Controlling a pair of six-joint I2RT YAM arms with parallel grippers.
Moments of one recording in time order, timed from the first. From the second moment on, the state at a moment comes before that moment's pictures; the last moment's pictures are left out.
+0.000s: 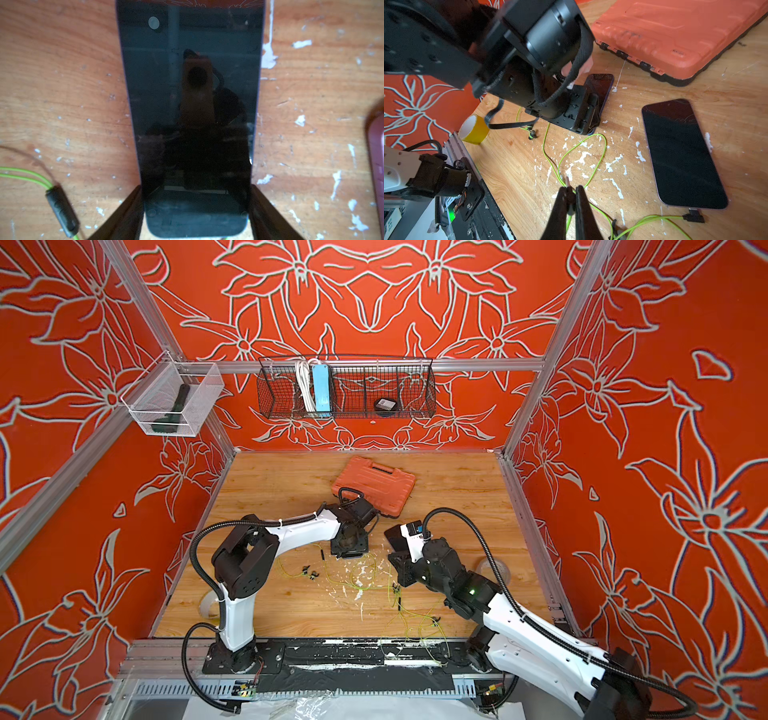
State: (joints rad) left arm -0.69 1.99 1.36 -0.76 -0.14 -0.83; right arm 0.77 0.84 0.46 -0.11 -0.10 0.52
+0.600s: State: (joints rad) left arm -0.56 1.88 1.25 -0.65 0.06 -1.04; right arm 0.86 1.34 0.39 0.46 -0.05 0.53
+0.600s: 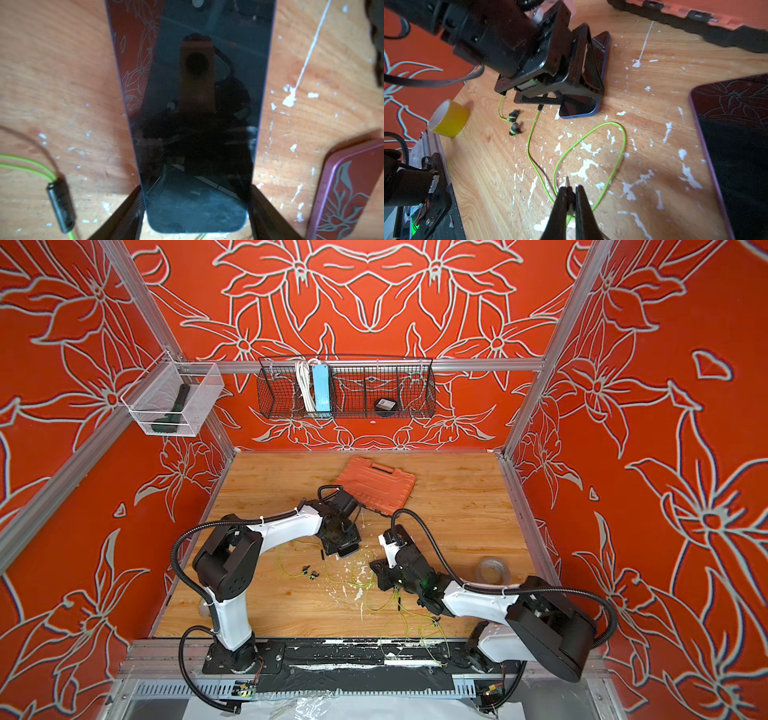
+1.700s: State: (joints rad) left arm -0.47 1.61 0.92 -0.27 0.29 -1.55; right arm 0.87 1.82 0.44 1.06 0.07 0.80
